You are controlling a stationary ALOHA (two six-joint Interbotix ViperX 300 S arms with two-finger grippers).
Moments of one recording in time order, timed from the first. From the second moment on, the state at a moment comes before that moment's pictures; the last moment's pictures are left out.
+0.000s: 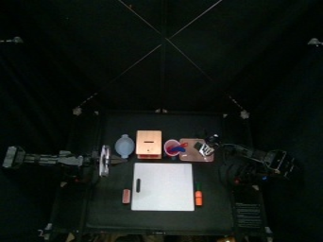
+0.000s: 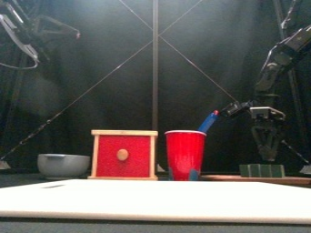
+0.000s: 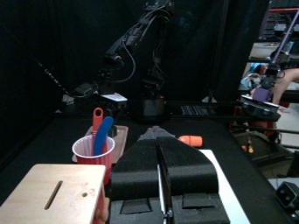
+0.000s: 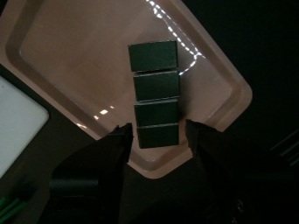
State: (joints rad) left arm 0.04 -0.95 1.24 0.00 -0.39 0.00; right arm -0.67 -0.33 0.91 -0.06 0.73 0.17
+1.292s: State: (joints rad) left arm 0.07 -0.95 1.23 0.00 -0.39 0.00; right arm -0.64 -0.23 0.83 -0.09 0.79 0.22
